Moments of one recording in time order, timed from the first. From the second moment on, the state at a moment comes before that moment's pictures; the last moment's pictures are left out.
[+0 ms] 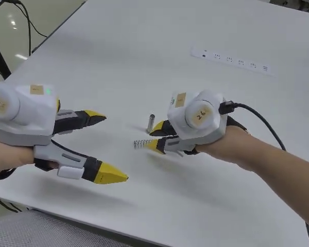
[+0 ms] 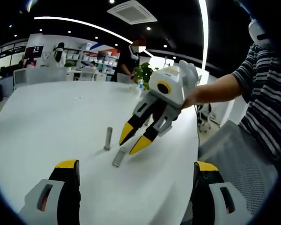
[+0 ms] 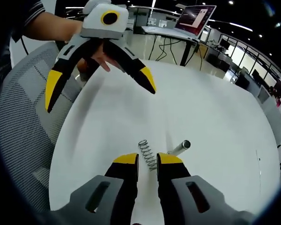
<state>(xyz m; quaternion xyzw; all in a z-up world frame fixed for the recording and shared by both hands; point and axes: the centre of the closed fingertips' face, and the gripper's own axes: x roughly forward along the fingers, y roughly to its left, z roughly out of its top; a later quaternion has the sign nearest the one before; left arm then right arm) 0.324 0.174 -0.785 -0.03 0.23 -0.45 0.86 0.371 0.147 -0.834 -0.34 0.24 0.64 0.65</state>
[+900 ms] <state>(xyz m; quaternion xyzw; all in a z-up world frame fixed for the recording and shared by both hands) 0.321 0.175 -0.786 -0.03 0.23 -0.45 0.86 0.373 0.141 -0.859 -0.34 0.28 0.62 0.65</state>
